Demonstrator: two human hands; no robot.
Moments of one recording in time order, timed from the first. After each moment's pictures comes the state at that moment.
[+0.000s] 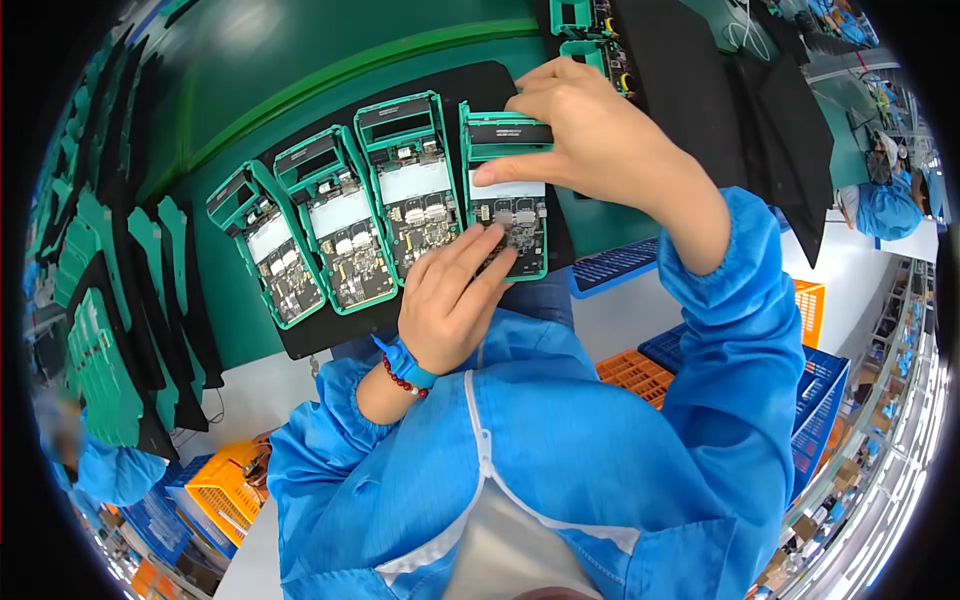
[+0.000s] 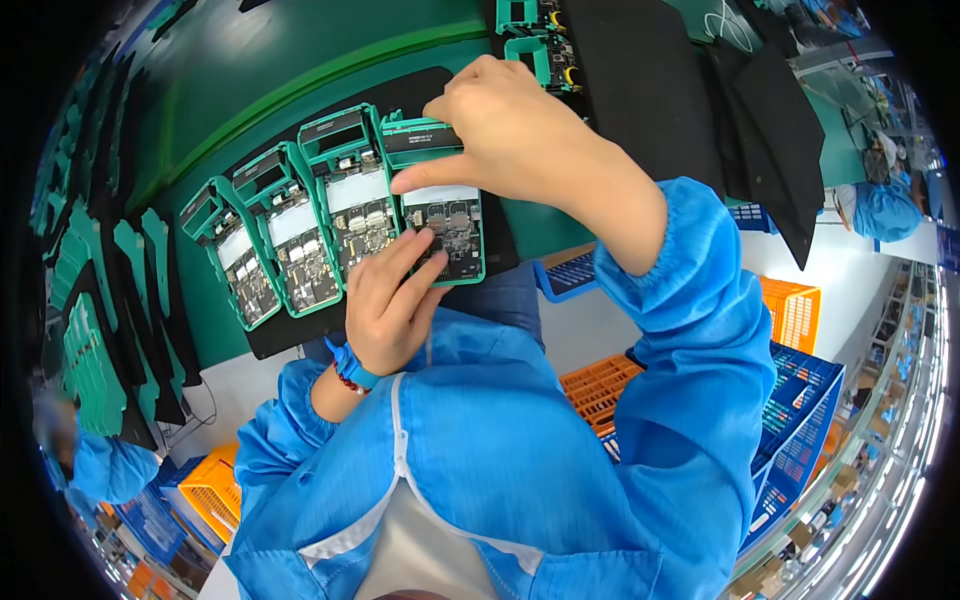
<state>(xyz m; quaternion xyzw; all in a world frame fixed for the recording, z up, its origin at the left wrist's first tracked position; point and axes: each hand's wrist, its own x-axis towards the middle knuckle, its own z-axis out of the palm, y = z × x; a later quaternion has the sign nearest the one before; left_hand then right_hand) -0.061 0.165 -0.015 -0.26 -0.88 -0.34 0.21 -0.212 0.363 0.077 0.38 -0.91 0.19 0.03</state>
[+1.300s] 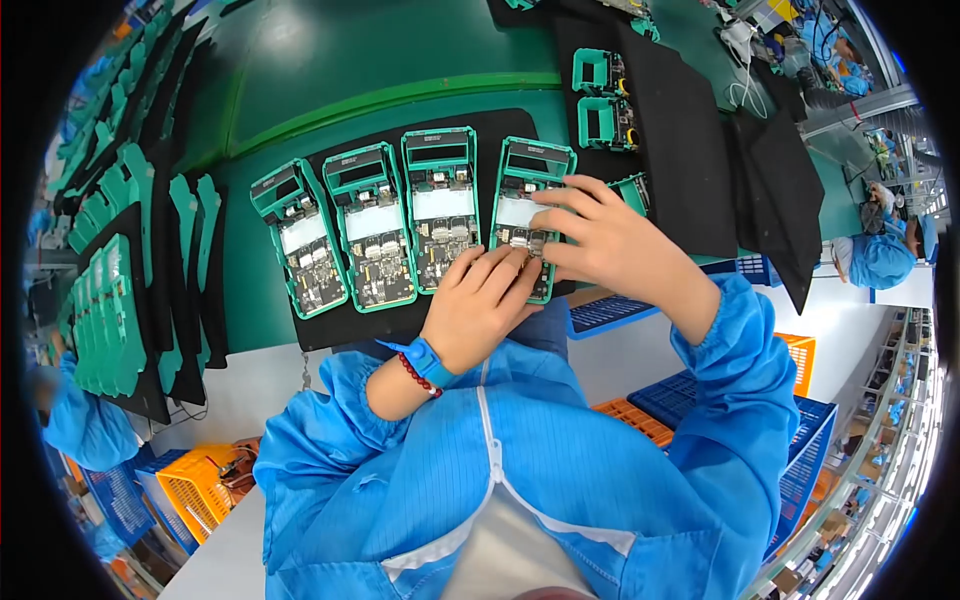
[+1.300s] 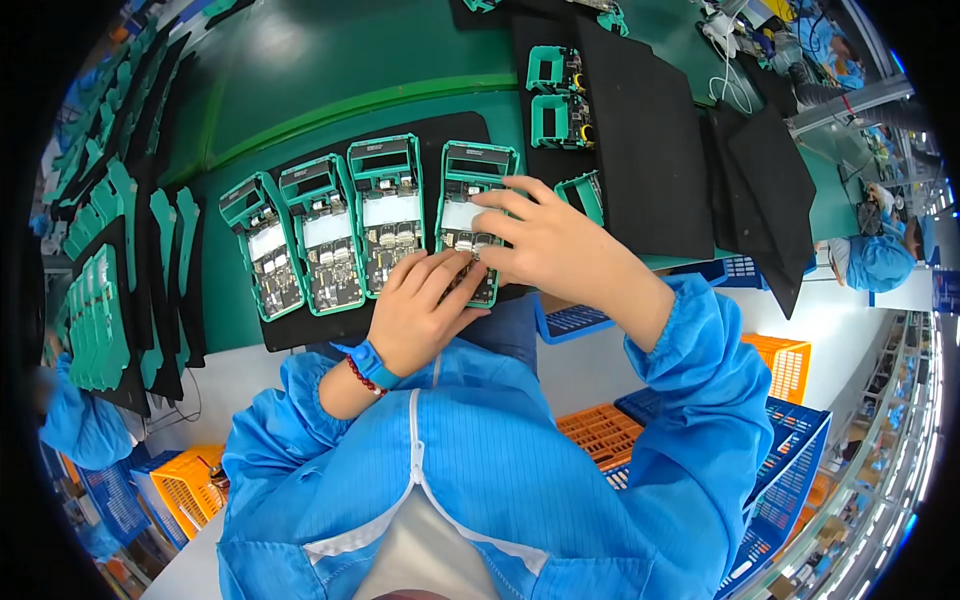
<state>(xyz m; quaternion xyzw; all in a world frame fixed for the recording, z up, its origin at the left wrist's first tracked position) -0.067 0.177 -0.004 -0.30 -0.91 -0.22 0.18 -0.161 0.393 0.067 0.57 -0.81 0.10 0.05</state>
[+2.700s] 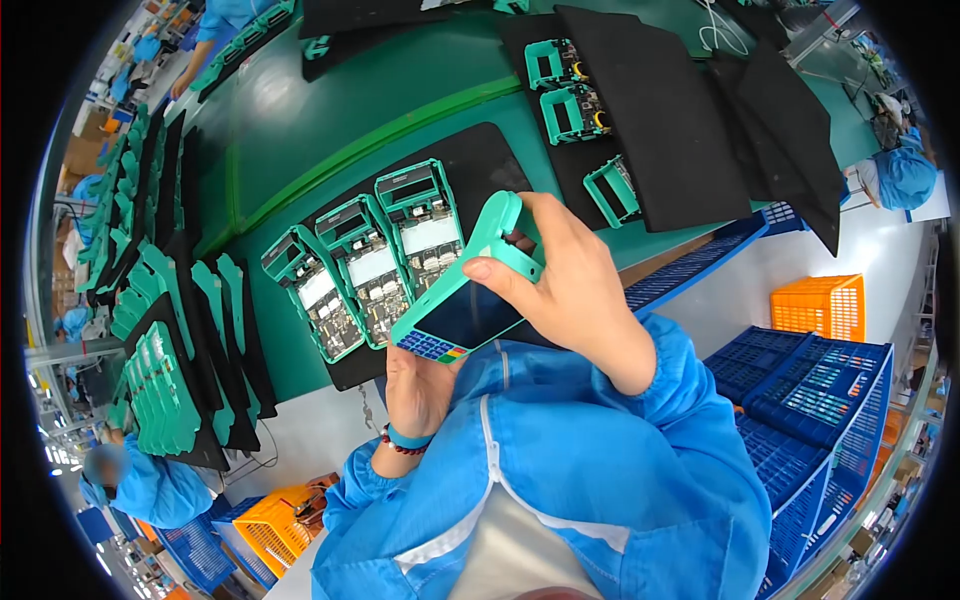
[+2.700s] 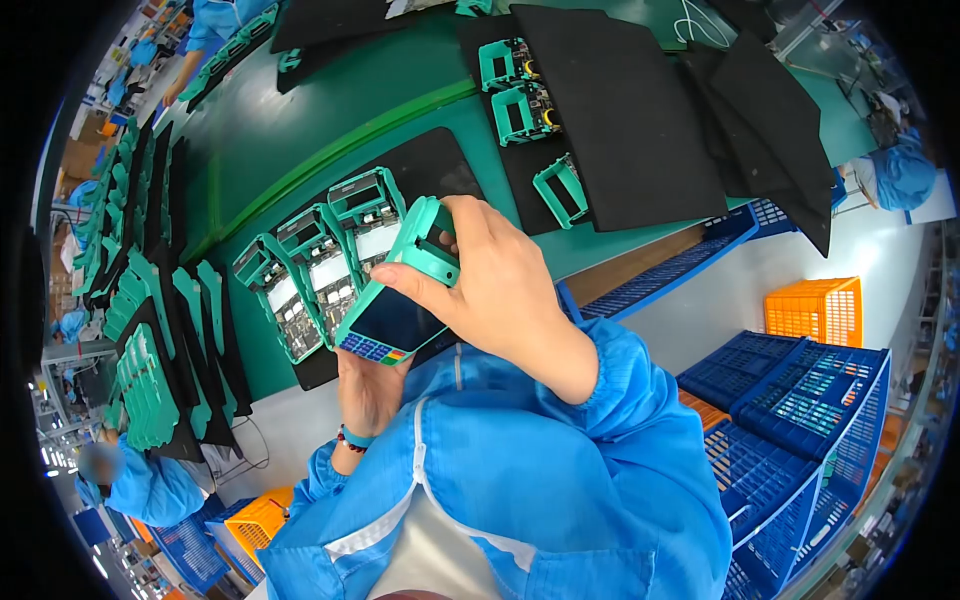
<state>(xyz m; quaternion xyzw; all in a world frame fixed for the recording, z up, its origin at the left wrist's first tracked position) -0.005 0.124 -0.012 0.01 -0.36 -0.93 -0.07 -0.102 0.336 0.077 0.11 -0.86 0.48 0.07</state>
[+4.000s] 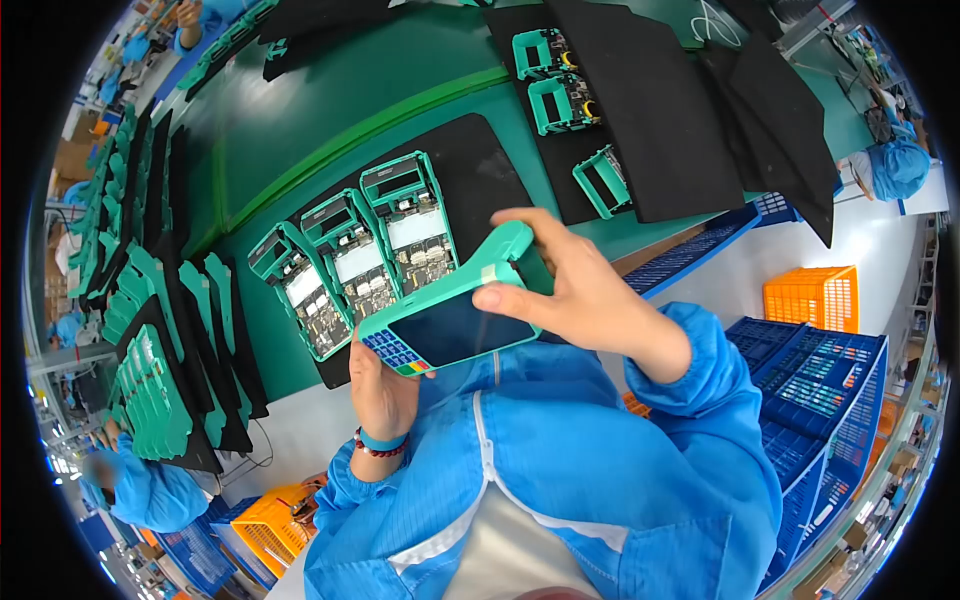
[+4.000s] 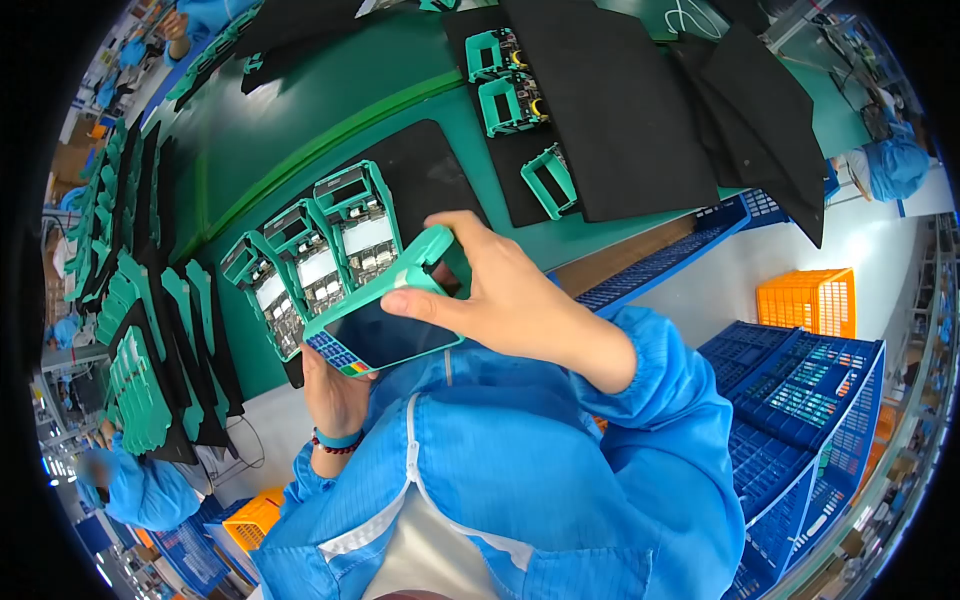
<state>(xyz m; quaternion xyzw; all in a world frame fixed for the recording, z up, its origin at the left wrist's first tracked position) -0.005 0.099 0.002 0.08 -0.41 -0.91 -0.04 -0.096 0.363 0.086 0.11 -0.79 0.58 -0.18</state>
